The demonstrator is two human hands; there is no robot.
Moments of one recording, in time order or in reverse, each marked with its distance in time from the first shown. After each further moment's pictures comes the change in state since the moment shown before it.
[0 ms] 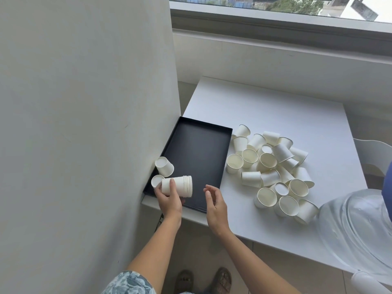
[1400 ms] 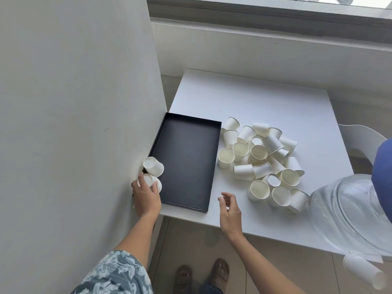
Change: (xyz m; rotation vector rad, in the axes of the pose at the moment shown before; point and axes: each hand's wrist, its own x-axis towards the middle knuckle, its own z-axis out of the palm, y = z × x) left_hand 0.068 0.004 -0.029 1.020 -0.049 0.455; right_hand 0.006 0.047 -0.048 -0.165 0.201 0.088
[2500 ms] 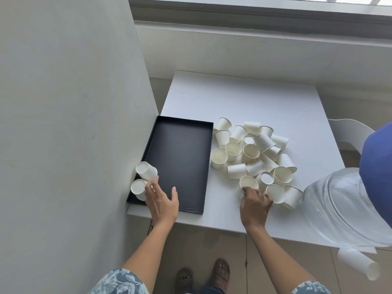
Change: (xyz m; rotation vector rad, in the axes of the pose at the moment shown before) left_hand -0.043 0.038 0.032 -0.073 0.073 0.235; right_hand 0.049 0.016 -0.068 -0.950 0.436 -0.357
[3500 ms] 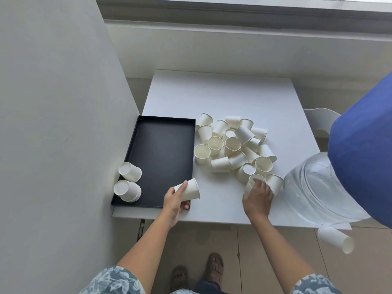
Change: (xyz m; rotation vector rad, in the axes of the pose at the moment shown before) left_hand -0.025 0.047 0.028 -0.858 -0.661 -0.712; right_hand 0.009 0.054 -0.023 0.075 -0.169 0.282
